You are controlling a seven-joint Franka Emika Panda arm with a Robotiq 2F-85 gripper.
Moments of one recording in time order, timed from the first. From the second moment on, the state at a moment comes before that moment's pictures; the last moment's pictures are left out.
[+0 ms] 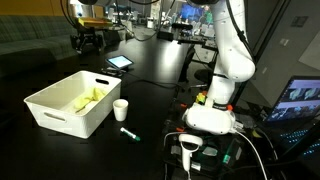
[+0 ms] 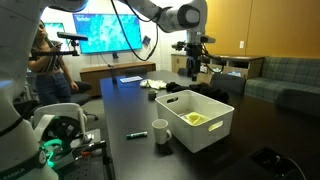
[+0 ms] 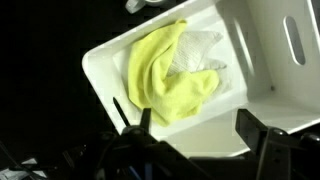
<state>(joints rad) 0.12 0.48 0.04 -1.45 -0.01 1.88 0.48</state>
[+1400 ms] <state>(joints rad) 0.09 0.25 0.10 -2.27 0.30 2.10 0.13</state>
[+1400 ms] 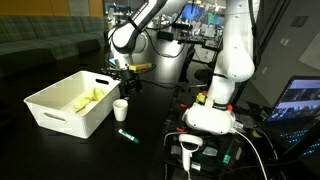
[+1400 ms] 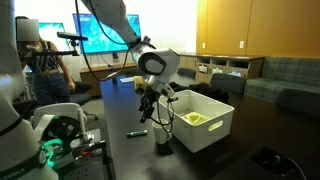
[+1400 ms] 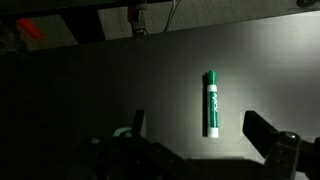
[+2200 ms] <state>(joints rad) 0.17 0.26 0.21 -2.43 0.33 2.43 0.12</state>
